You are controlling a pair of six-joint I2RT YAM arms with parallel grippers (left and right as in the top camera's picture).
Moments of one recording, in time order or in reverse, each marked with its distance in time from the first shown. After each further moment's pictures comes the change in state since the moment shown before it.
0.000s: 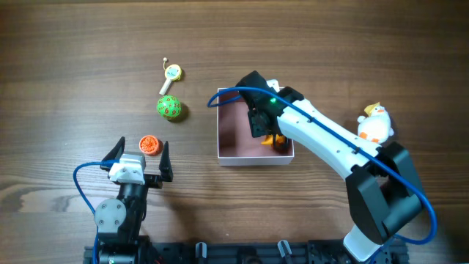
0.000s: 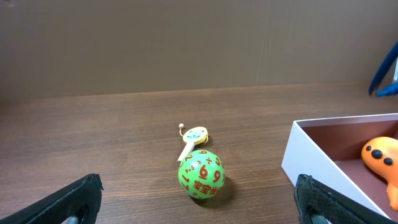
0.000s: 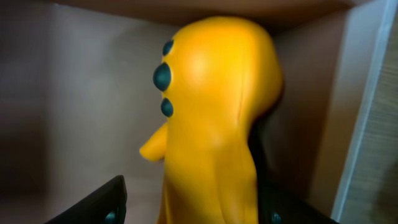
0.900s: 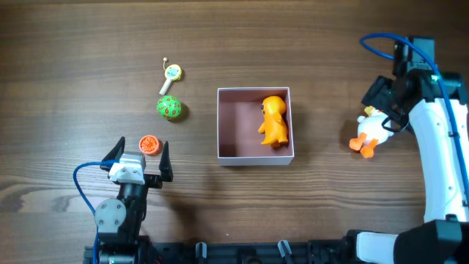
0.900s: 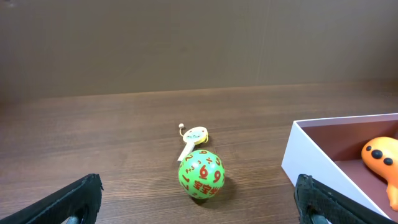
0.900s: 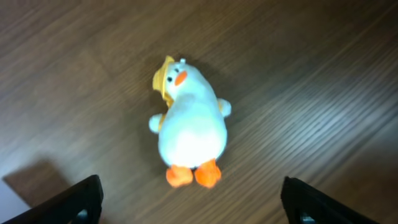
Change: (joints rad) left arm 0.000 0.000 0.000 0.000 0.000 0.000; right arm -0.732 -0.330 0.053 -0.279 0.023 0.089
